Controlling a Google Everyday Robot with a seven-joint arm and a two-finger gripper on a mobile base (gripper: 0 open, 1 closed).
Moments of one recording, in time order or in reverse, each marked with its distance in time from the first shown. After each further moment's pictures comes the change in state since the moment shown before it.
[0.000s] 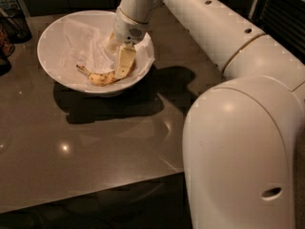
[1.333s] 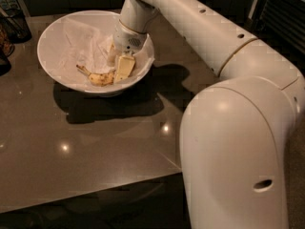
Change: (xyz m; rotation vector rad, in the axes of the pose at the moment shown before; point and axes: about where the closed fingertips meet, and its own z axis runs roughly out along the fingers) arm 0.008 0.008 0.028 -0.062 -0.015 0.009
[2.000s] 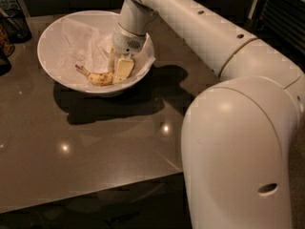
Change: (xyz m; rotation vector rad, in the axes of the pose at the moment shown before) arm 0.002 0.001 0.004 0.010 0.023 -0.005
